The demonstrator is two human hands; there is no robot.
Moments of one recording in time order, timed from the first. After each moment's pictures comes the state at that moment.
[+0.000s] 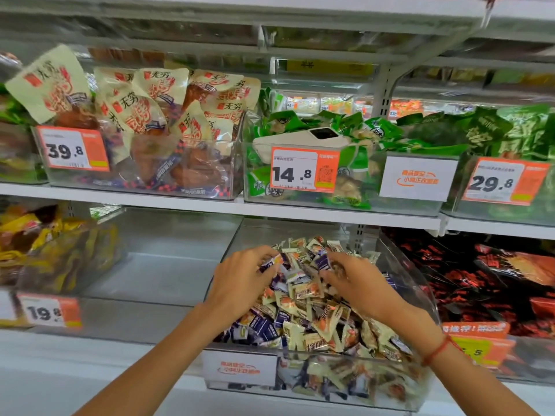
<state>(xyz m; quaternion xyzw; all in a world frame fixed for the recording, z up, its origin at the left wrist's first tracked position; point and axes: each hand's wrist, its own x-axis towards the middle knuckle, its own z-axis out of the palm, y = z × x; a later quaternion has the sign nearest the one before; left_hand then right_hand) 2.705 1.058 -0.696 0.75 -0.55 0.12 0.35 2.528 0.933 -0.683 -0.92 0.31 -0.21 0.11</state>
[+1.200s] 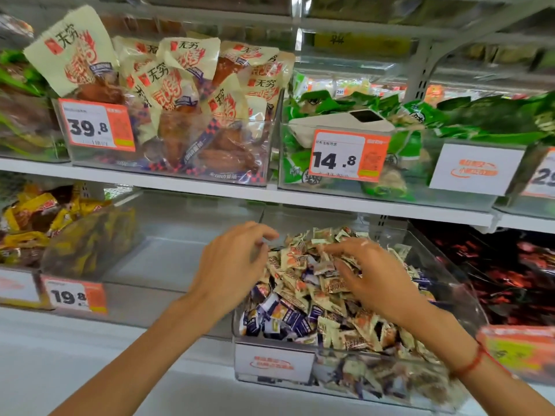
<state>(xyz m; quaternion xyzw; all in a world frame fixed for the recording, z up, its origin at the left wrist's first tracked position) 2.737 1.107 -0.678 0.71 -0.56 0.16 0.39 2.555 0.961 -0.680 -0.94 0.23 -0.27 0.02</state>
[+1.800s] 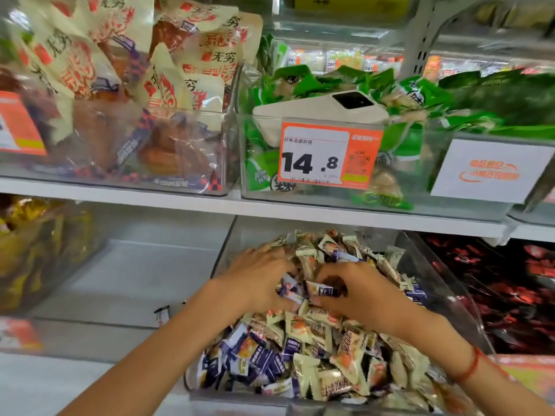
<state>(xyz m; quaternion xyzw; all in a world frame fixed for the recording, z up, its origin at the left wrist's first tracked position) 2.736 1.003 -0.680 0.72 -0.69 0.01 -0.01 2.562 0.912 -0.683 -0.96 0.24 -0.11 0.12</state>
